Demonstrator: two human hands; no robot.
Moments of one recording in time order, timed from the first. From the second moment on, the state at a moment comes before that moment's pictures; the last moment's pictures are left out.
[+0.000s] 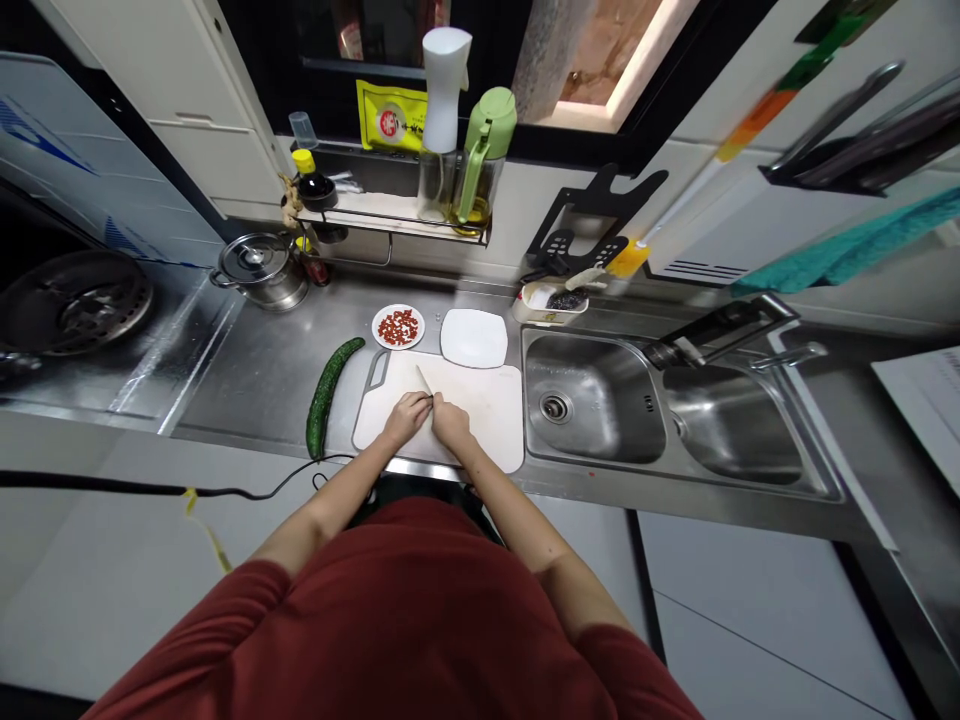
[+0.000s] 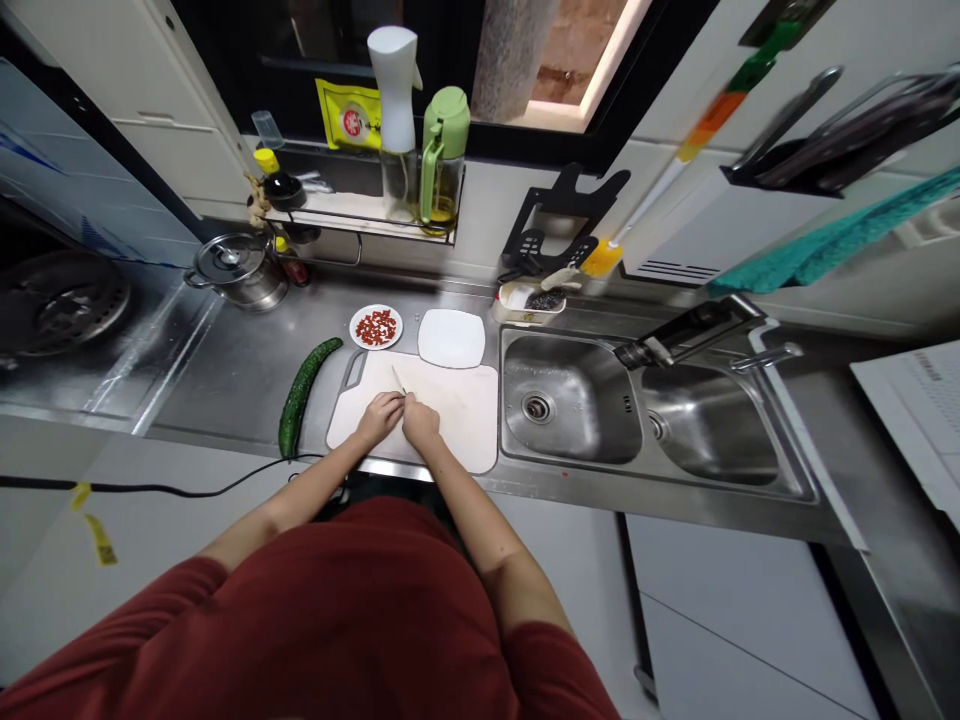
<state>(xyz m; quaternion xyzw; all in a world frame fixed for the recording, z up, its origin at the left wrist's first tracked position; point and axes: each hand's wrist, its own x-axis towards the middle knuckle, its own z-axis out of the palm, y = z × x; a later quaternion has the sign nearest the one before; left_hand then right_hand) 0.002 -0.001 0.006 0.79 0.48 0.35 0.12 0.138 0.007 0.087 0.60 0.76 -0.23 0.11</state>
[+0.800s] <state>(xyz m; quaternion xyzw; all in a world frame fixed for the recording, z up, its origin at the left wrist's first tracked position) 0.004 0.002 0.018 0.77 0.50 0.35 0.17 0.179 -0.041 0.097 0.60 0.74 -0.26 0.16</state>
